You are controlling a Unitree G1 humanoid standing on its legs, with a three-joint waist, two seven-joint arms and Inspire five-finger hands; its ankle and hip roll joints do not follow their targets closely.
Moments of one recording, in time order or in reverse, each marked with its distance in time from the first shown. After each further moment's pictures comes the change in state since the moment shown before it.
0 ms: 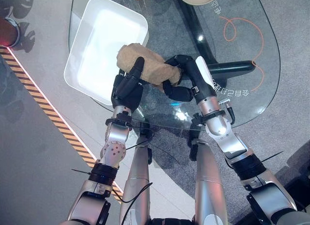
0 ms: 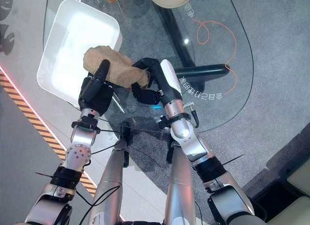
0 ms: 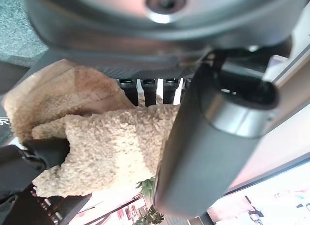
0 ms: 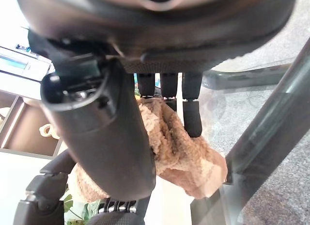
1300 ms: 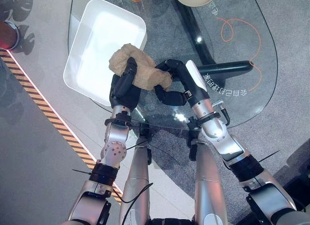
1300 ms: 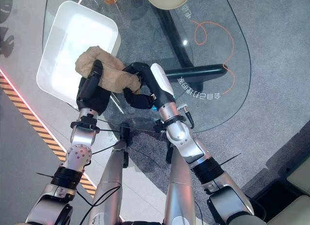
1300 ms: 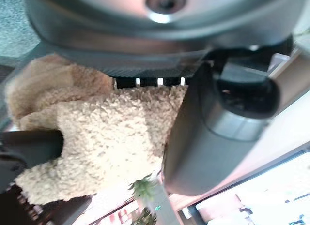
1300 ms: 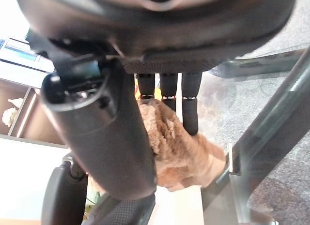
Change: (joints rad) left arm 0.005 -0.028 0.004 0.000 0.025 -0.086 0.037; right arm -0.001 0.012 0.045 -0.016 0.000 -0.018 0.019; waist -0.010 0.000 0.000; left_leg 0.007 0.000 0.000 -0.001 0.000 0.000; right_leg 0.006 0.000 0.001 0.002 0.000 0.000
